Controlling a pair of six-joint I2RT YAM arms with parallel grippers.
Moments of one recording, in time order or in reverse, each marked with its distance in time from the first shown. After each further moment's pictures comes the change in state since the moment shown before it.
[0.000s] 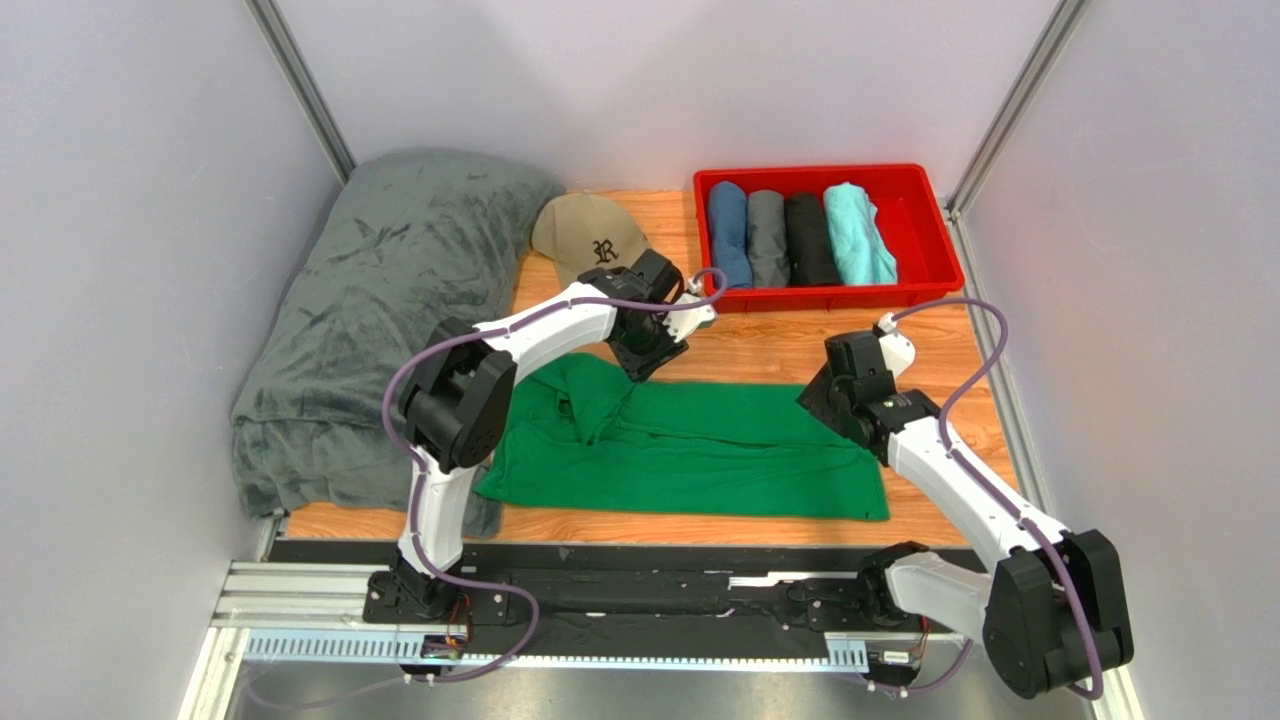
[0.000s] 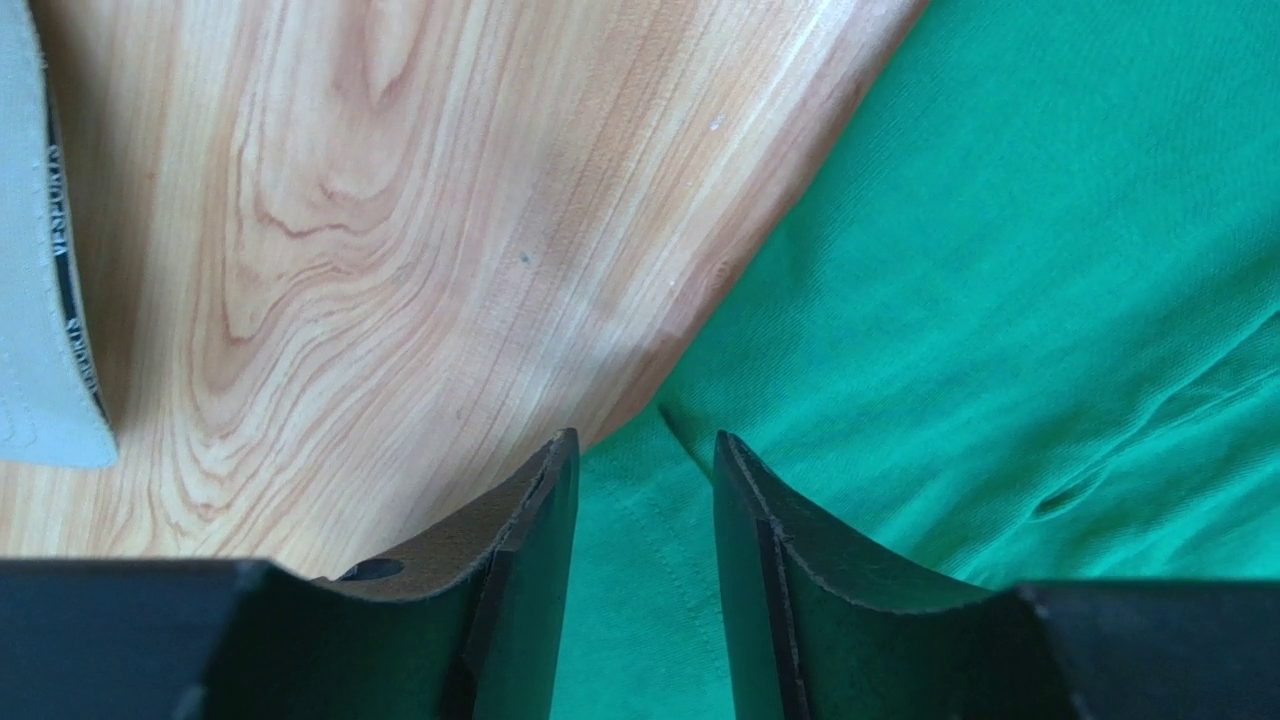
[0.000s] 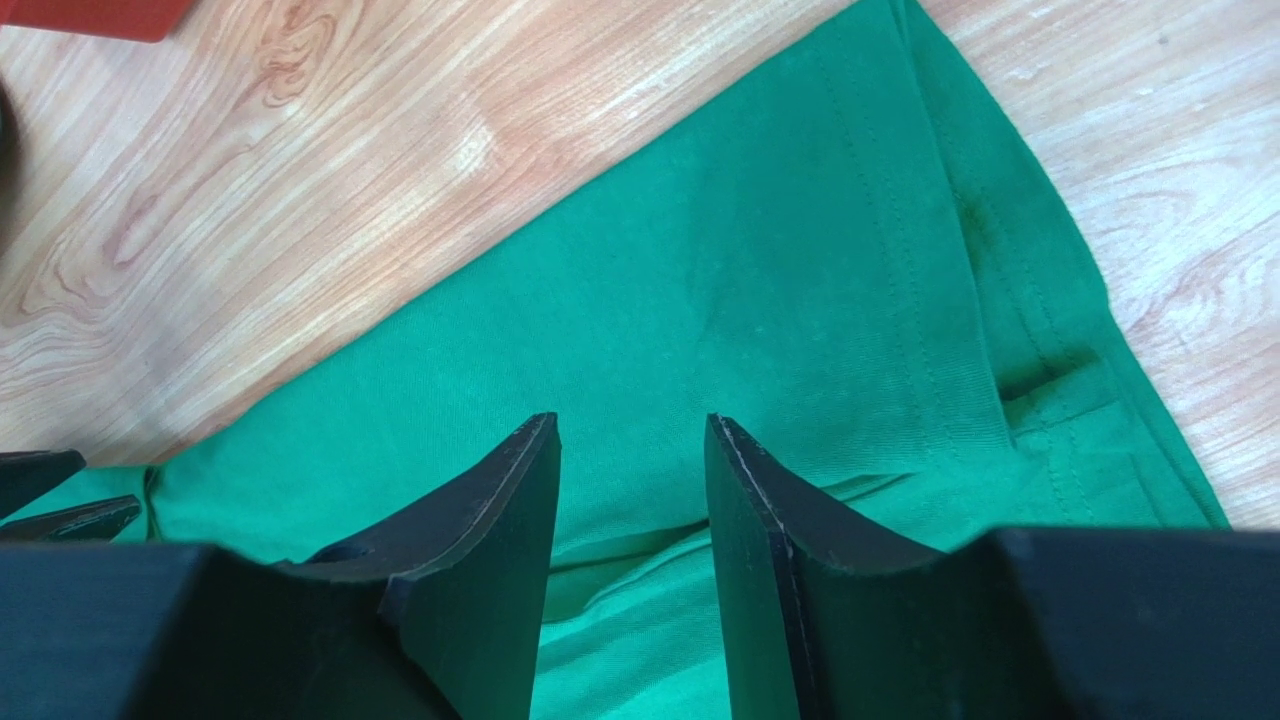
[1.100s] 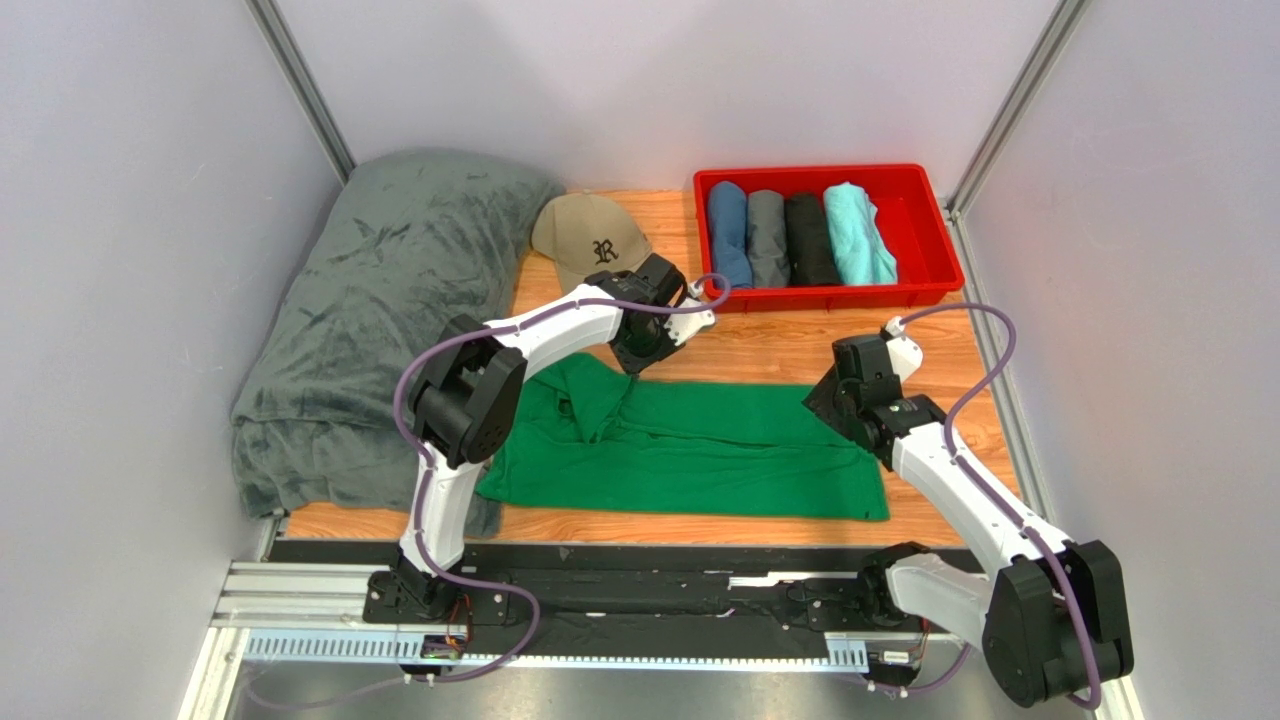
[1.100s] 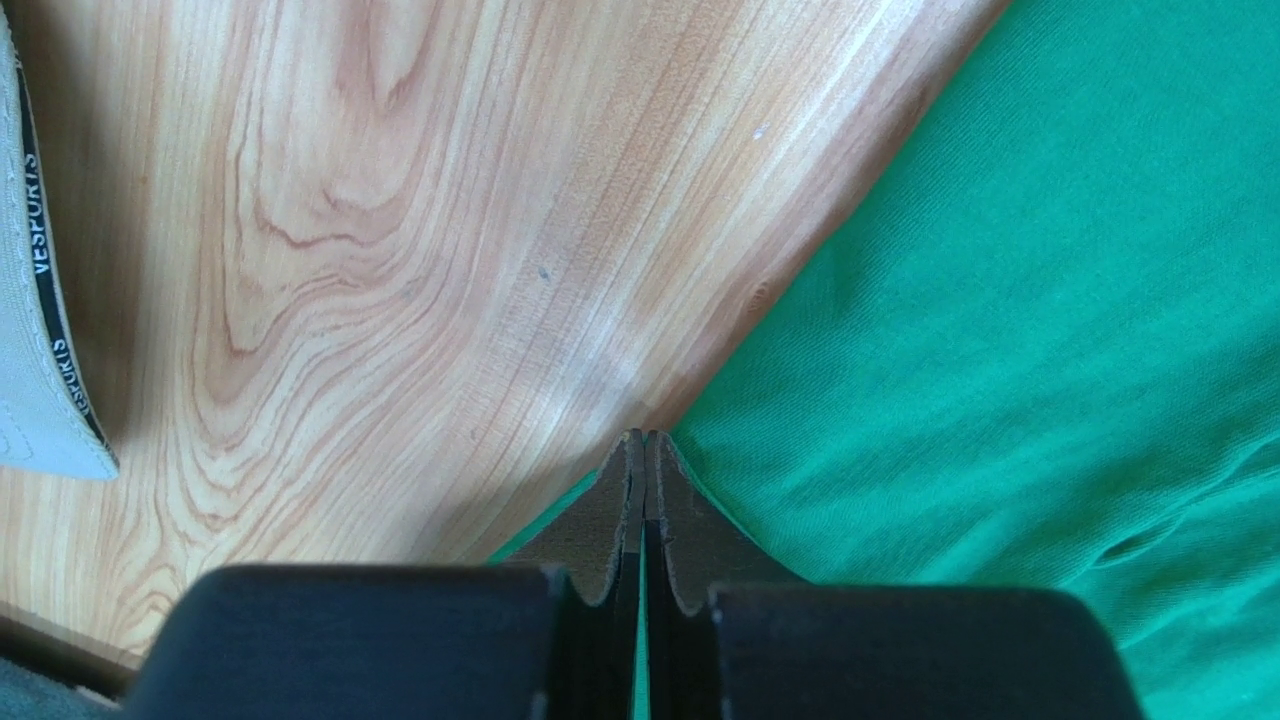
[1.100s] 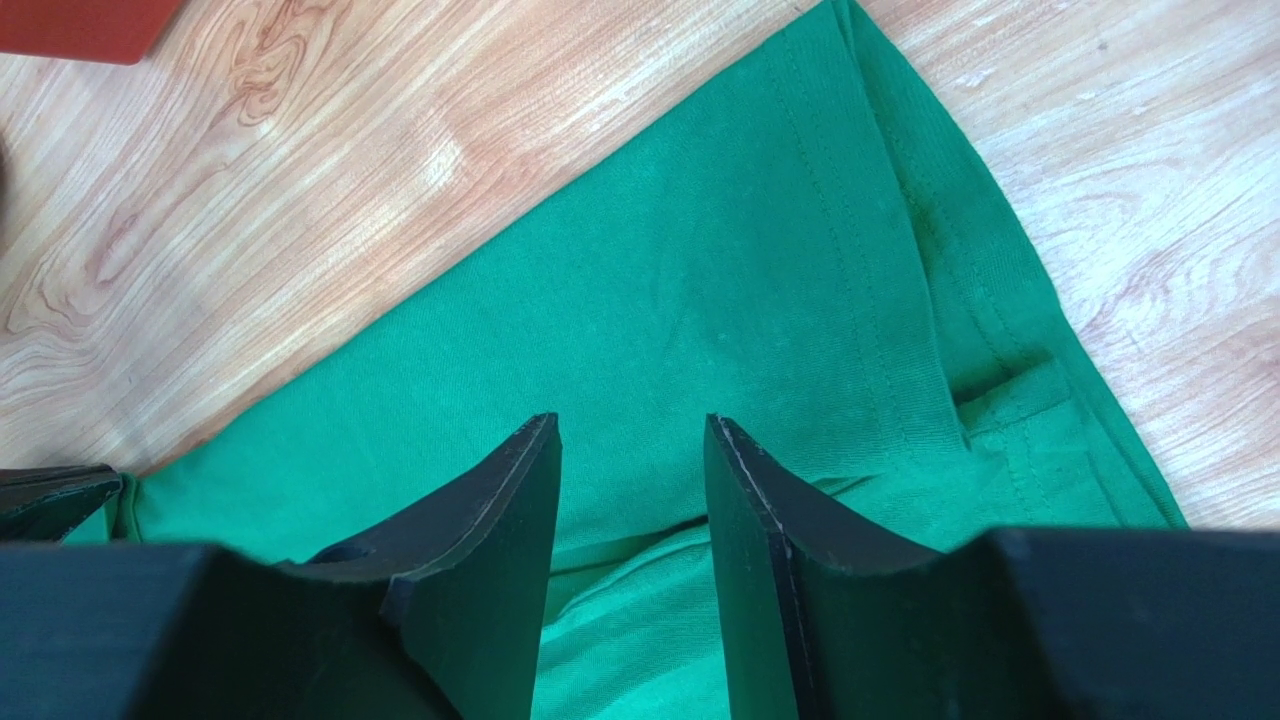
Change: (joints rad) left arm -0.006 0.045 0.015 0.006 -0.047 0.011; right arm -0.030 -0.029 -0.026 0.000 0.000 -0.012
